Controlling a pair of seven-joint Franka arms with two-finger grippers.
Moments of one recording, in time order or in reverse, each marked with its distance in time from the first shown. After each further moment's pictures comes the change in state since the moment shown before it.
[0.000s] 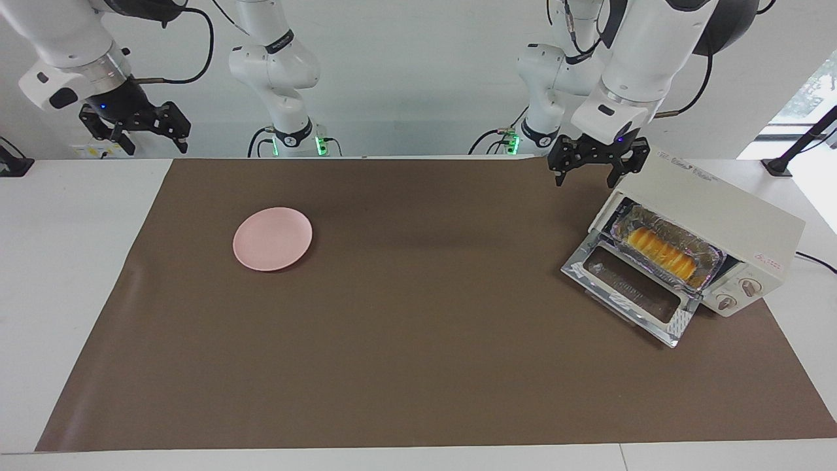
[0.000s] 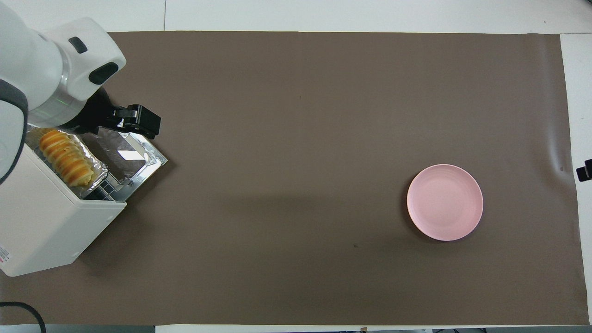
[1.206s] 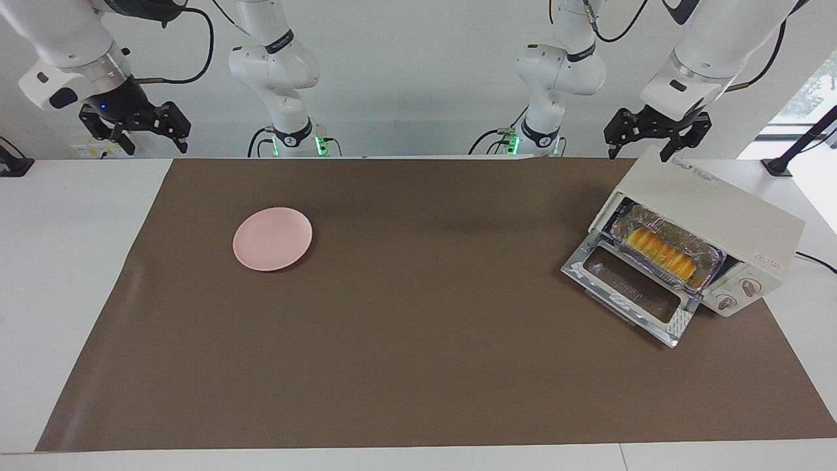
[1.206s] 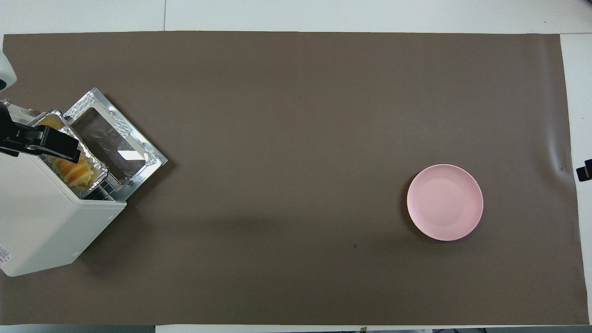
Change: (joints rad) left arm 0.042 -0.078 0.109 -0.006 0.014 -0.155 0.174; right arm 0.000 0.000 0.000 0.000 0.000 0.000 0.000
